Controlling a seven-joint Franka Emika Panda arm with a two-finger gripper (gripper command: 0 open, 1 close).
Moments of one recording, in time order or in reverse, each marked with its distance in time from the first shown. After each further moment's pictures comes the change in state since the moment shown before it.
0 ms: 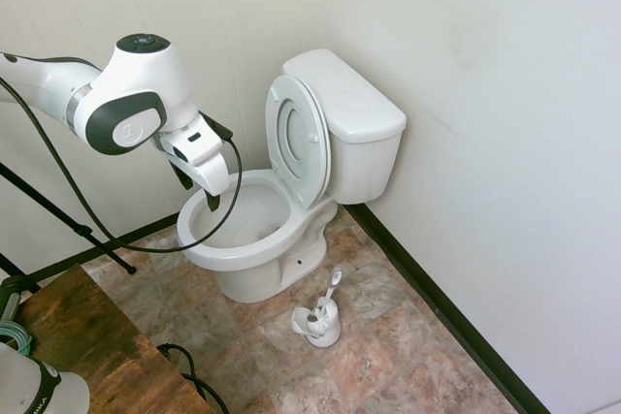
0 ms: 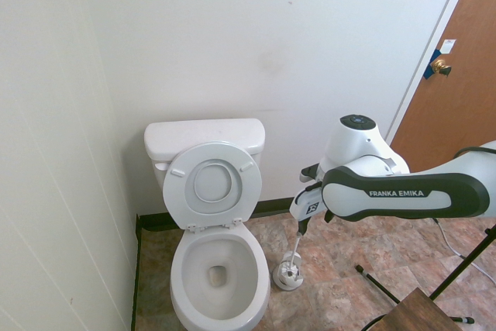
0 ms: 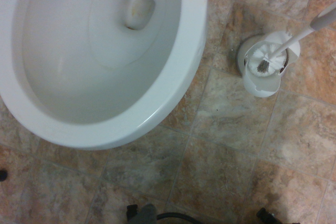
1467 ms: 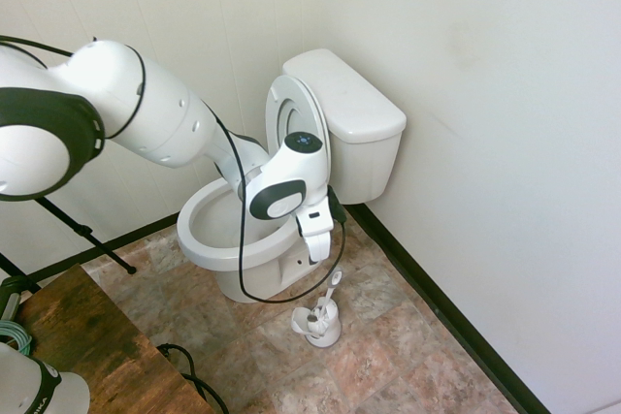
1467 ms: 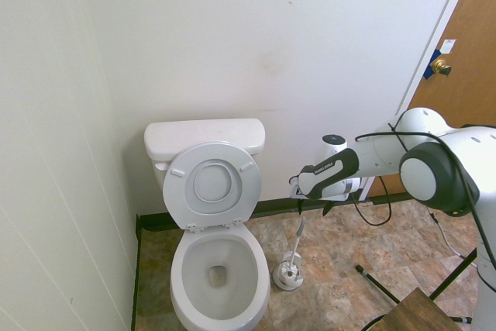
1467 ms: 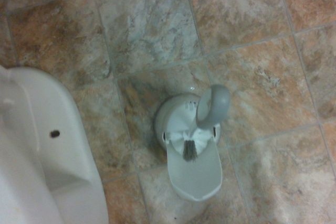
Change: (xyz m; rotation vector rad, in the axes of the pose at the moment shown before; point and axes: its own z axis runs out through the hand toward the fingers) arm 0.230 0.007 0.226 -0.047 0.005 0.588
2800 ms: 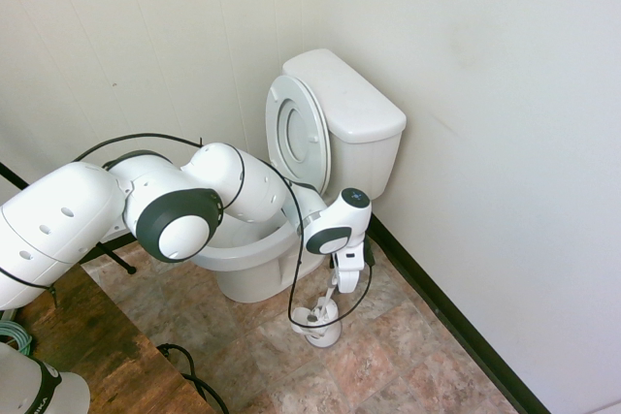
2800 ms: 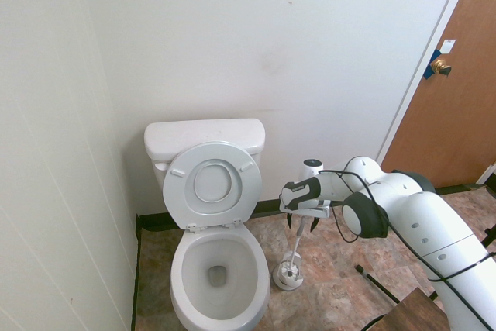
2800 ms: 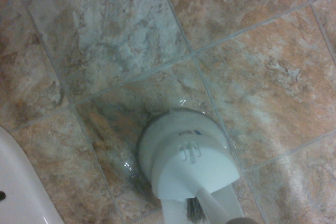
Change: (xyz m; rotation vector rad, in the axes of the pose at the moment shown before) arm 0.052 -0.064 0.183 -0.117 -0.047 0.139
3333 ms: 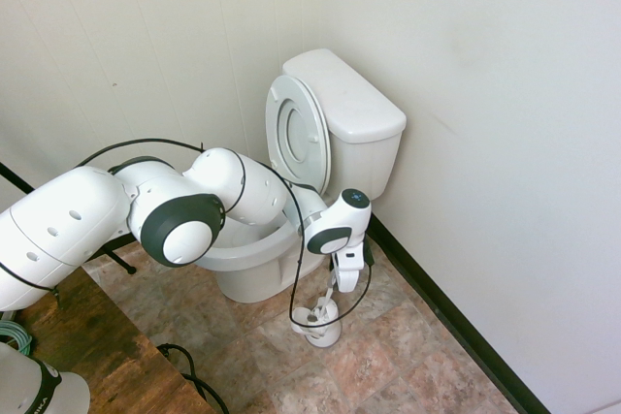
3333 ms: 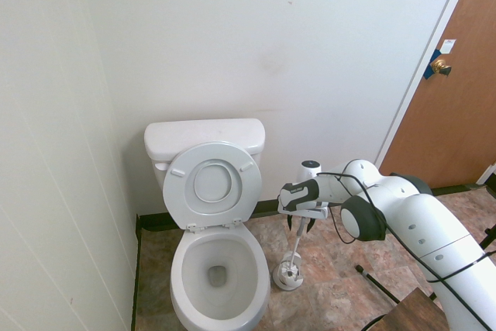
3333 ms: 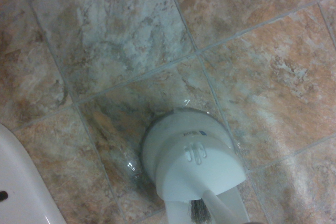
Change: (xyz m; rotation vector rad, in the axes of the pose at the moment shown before) arm -0.001 -0.003 0.003 0.002 -0.001 -0.003
